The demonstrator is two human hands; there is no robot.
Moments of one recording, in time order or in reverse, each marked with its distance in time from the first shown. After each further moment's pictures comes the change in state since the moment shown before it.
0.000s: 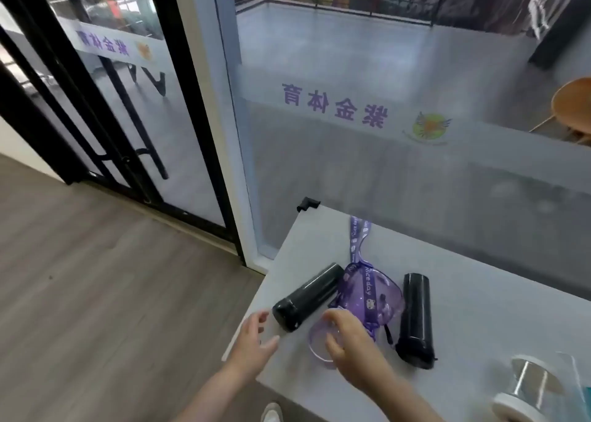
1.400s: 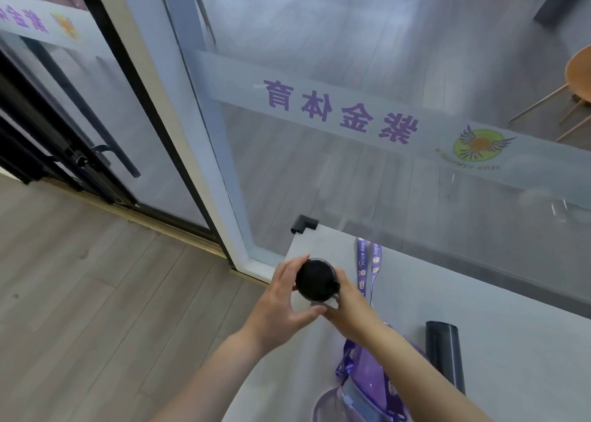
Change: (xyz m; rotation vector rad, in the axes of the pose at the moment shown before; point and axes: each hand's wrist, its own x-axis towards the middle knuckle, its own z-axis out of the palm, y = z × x) left_hand 0.159 0.139 -0.034 0.002 -0.125 0.549; right_hand 0.211 0.037 -0.031 0.254 -0.024 0.127
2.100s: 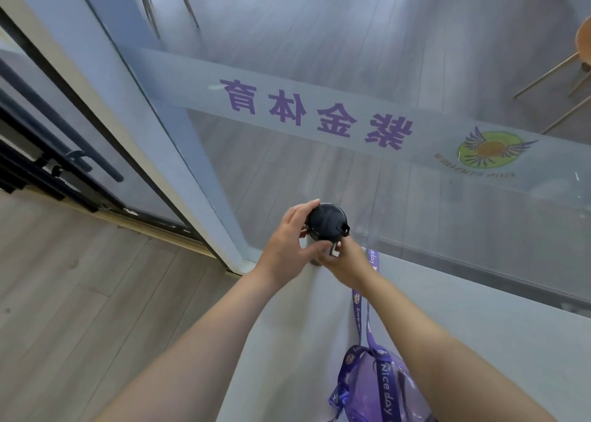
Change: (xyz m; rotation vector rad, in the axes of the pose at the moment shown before) left_hand 0.155 0.003 0.005 -0.047 0.028 -0.012; right_hand 0.120 0.014 -0.057 0.206 0.136 0.061
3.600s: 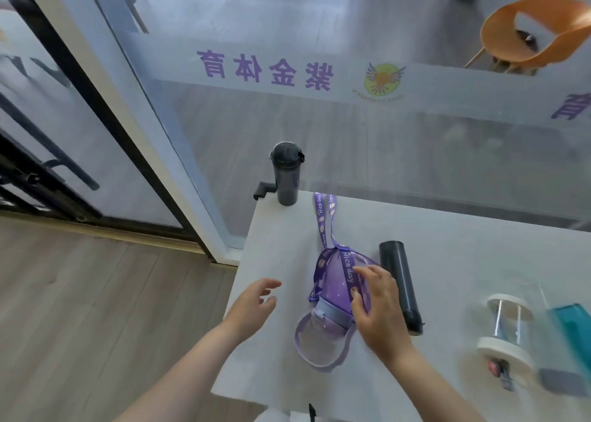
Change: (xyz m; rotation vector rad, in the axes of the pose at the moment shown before) left_hand -0.243 -0.048 0.032 0.139 -0.248 -0.401; right_hand -0.299 0.074 0.015 -0.344 0.527 -0.269
